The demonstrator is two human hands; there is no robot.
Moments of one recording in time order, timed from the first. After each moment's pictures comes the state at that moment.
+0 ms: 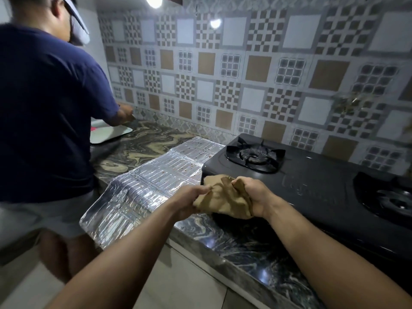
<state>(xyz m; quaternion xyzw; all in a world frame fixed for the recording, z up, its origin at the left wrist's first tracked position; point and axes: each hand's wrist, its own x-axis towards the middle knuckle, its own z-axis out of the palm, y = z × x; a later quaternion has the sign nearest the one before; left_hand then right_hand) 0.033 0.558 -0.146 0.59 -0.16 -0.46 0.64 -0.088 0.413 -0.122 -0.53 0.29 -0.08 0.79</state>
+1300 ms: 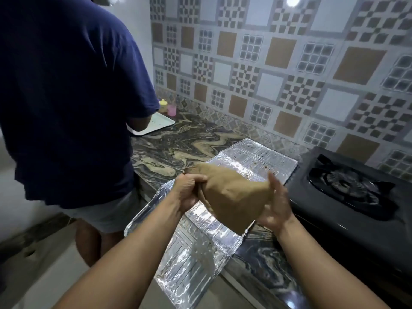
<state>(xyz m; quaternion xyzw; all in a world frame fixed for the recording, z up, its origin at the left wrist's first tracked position) 0.259 0.640 -0.158 0.45 -0.03 -0.36 0.82 0.129 0.457 -0.170 -0.36 0.16 -0.02 0.92</state>
